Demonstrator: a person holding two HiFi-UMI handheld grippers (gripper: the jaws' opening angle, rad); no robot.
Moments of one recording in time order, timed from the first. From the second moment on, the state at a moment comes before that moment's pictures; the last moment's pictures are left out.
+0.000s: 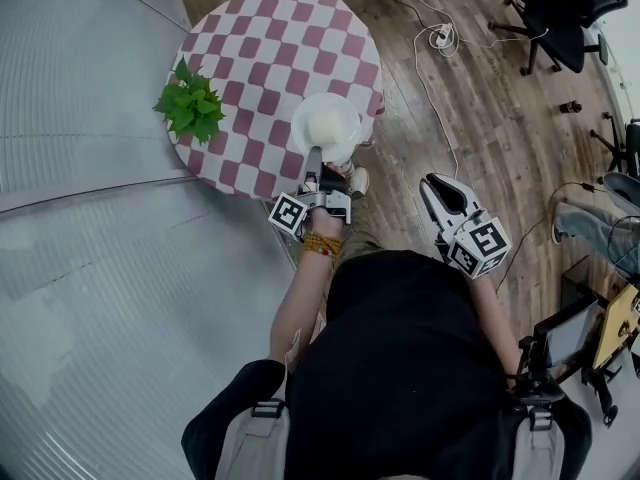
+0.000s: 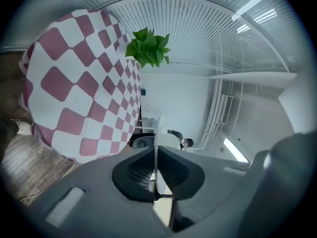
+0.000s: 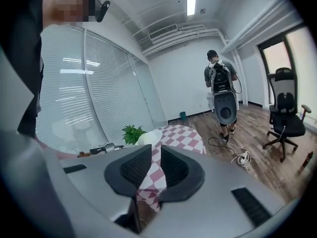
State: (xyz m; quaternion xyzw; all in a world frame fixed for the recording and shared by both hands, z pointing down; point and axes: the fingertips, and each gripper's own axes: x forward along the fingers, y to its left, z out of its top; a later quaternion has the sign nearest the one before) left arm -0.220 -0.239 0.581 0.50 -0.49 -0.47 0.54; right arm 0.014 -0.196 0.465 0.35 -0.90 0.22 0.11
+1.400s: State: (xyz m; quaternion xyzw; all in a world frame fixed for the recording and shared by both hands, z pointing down) left arm -0.205 -0.484 0.771 0.45 -0.53 -0.32 0.64; right arm 0.103 -0.292 0.488 0.58 -0.77 0.25 0.10
